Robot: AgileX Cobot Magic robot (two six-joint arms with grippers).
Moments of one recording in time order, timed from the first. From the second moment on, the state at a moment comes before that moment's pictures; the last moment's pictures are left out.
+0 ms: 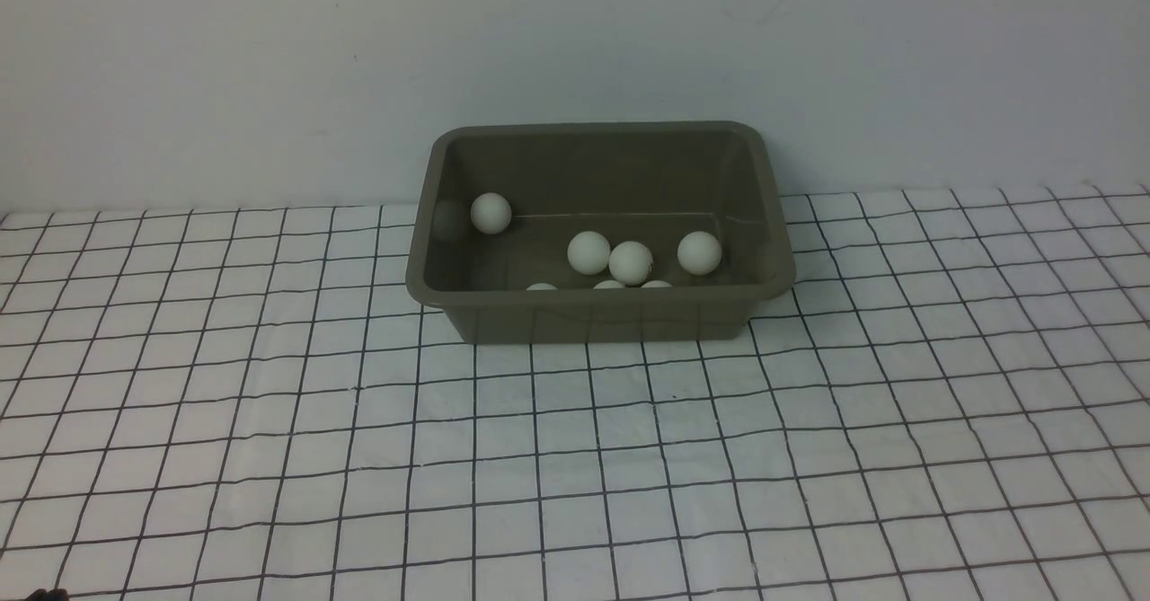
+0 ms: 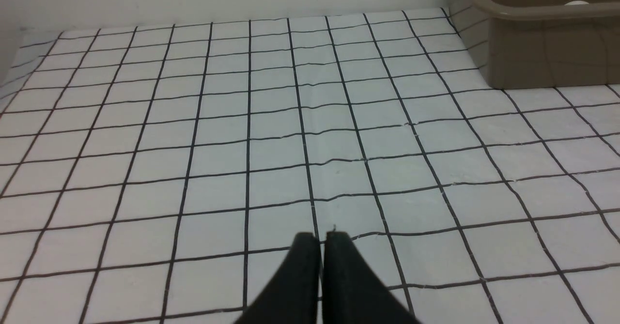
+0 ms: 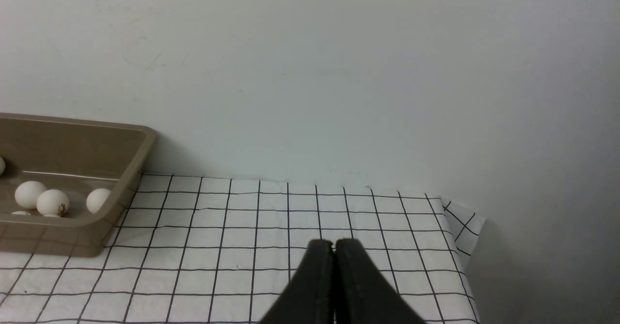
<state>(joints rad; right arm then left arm) 0.67 0.21 -0.94 -0.73 1.29 0.39 0.06 -0.01 0.03 -0.17 0.37 0.16</state>
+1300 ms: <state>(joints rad) 0.20 0.21 -0.33 -0.62 0.03 0.77 0.06 -0.01 0.03 -0.18 0.37 0.16</state>
